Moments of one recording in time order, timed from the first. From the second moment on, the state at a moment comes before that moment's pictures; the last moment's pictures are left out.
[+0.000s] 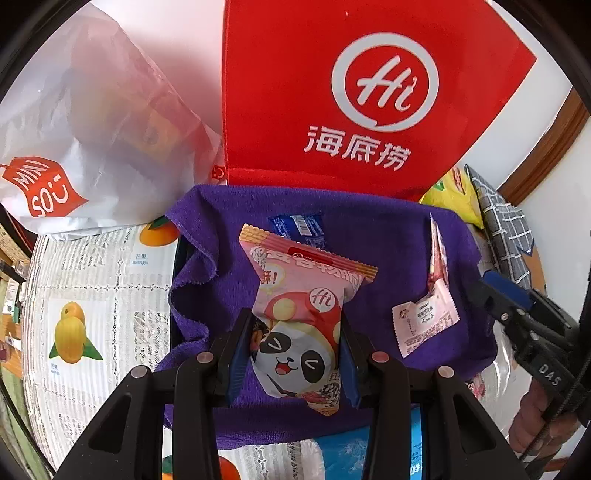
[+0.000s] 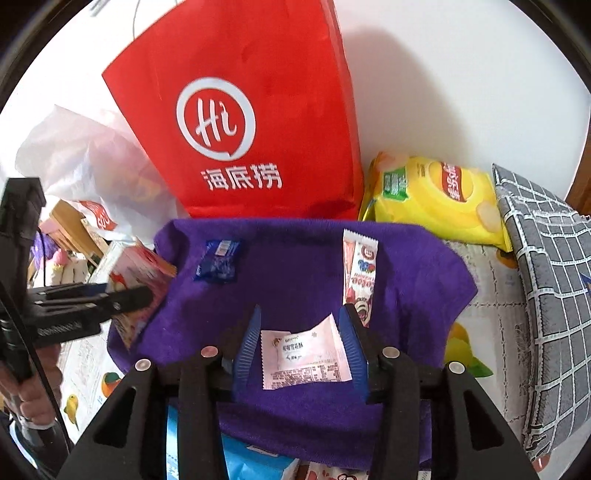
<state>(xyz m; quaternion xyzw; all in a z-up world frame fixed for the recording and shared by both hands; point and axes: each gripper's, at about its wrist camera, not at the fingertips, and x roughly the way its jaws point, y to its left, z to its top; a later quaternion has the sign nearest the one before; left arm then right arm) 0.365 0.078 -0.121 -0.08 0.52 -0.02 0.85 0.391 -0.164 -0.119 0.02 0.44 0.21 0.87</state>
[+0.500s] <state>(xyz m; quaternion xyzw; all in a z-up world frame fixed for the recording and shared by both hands) 0.370 0.073 -0.132 -0.06 0.55 -0.01 0.84 0.394 -0.163 -0.120 0.02 0.44 0.20 0.87</state>
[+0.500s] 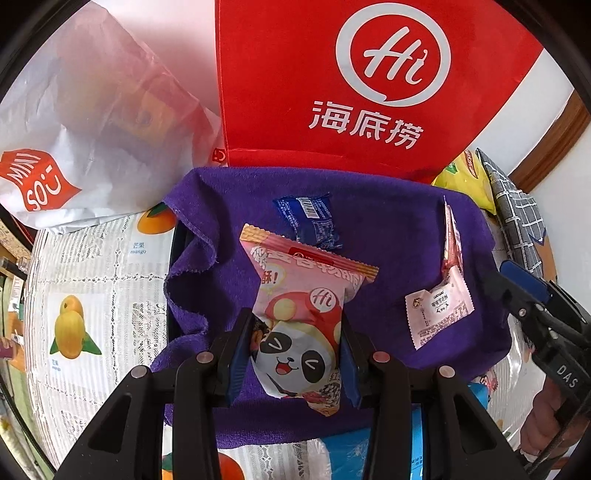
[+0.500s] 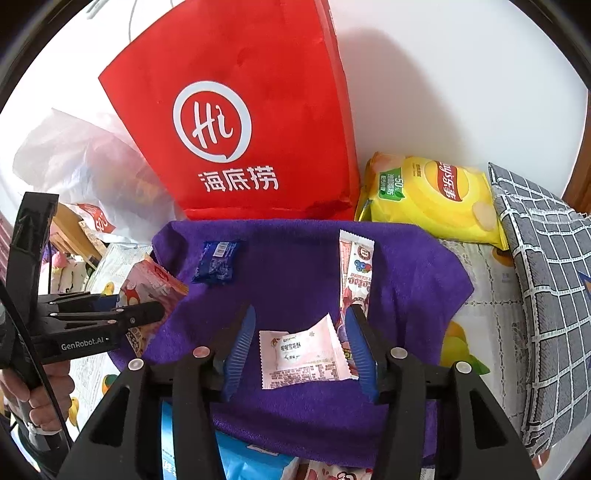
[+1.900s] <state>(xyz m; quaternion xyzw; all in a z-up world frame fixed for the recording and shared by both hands) 0.274 0.020 -0.030 -0.01 0.42 -0.04 0.91 0.264 -0.203 -0.052 -0.04 0.37 0.10 0.92</state>
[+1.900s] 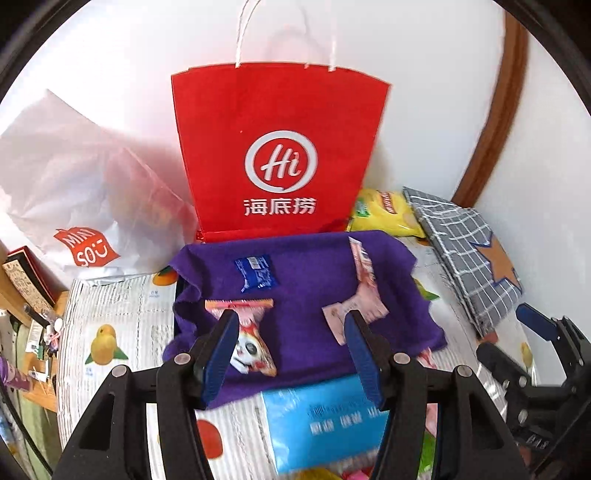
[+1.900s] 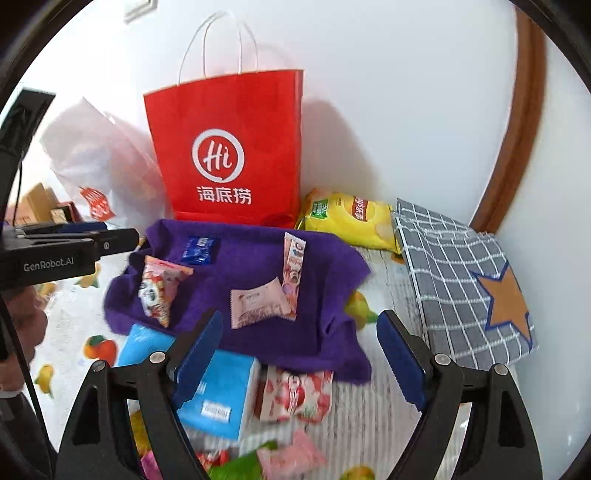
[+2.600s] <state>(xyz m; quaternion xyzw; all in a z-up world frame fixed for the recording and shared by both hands) 0.167 0.061 -0.098 -0.05 0.47 0.00 0.88 0.190 -0.262 -0.124 0.02 0.43 0.11 0.90</state>
